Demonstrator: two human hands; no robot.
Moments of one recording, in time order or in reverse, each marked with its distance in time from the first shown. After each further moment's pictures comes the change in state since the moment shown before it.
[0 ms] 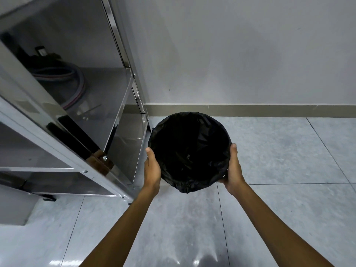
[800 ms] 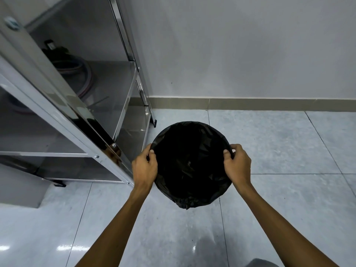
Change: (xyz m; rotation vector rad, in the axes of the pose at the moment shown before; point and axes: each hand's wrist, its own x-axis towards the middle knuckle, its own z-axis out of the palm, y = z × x) left_hand -0.045 0.018 -0.036 0.573 0.215 0.316; right_hand -0.036 -0.002 -0.011 -0.738 0.402 -0.446
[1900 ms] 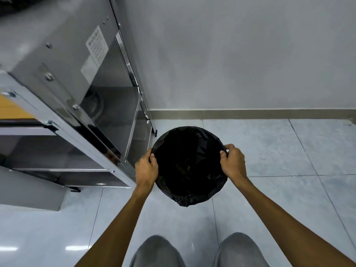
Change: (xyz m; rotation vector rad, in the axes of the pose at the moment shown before) left_hand -0.008 0.087 -0.050 0.141 -0.090 -0.013; right_hand 0.007 -0.075 -0.066 -0.200 -0.098 -0.024
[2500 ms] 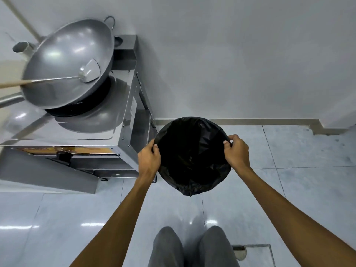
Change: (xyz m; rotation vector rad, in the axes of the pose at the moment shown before) left_hand -0.090 0.247 -0.212 -0.047 -0.046 0.012; right_hand -0.087 -0.194 -0.268 0.027 0.011 0.067
